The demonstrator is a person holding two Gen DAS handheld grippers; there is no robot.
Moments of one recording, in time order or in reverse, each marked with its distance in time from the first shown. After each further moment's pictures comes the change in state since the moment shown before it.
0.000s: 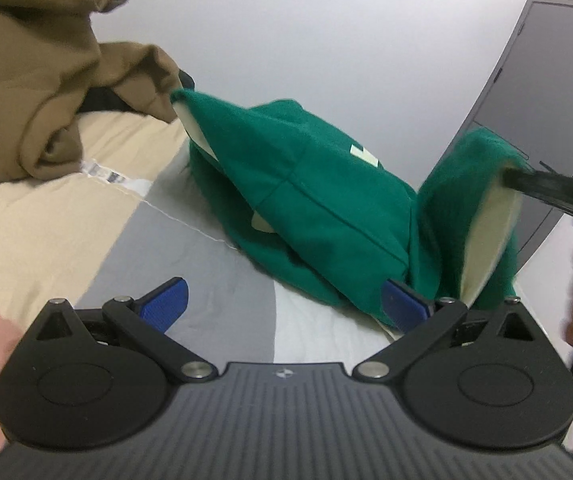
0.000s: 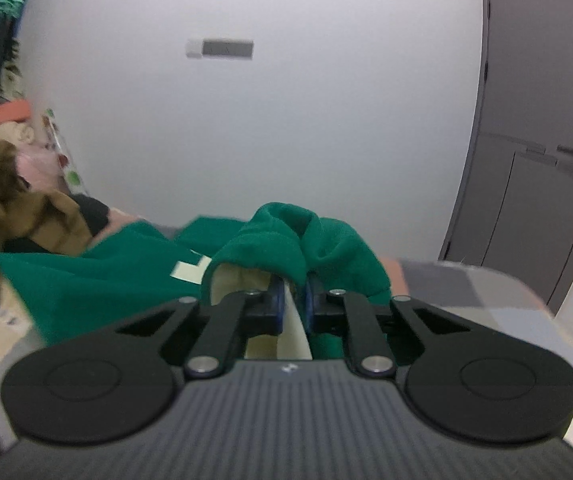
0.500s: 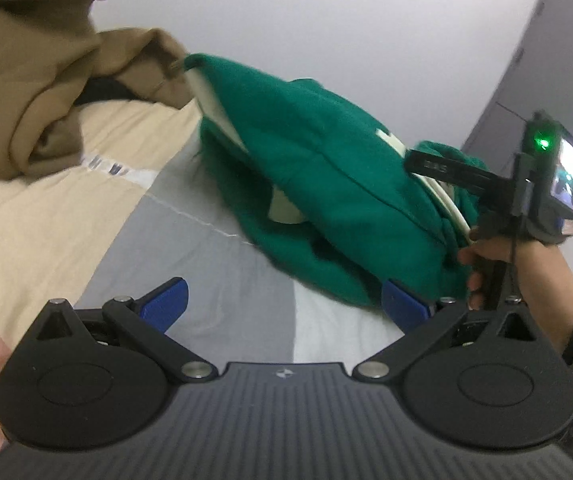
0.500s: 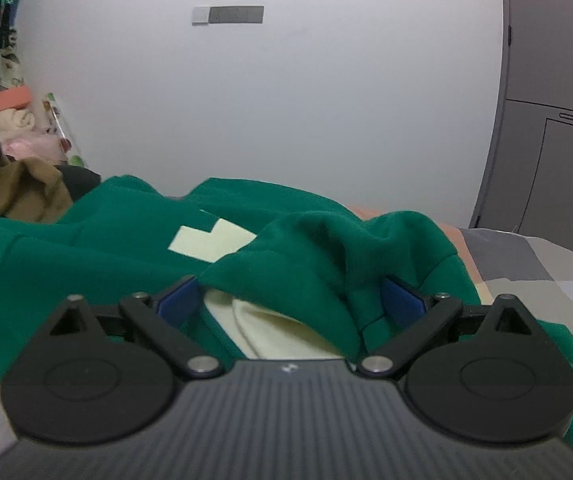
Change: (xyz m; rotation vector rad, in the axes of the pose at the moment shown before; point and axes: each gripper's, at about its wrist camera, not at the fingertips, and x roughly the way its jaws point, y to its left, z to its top) left arm 0.048 0.001 0.003 0.010 0.048 0.074; right arm 0.150 0.031 -0.043 0.033 0.091 0.036
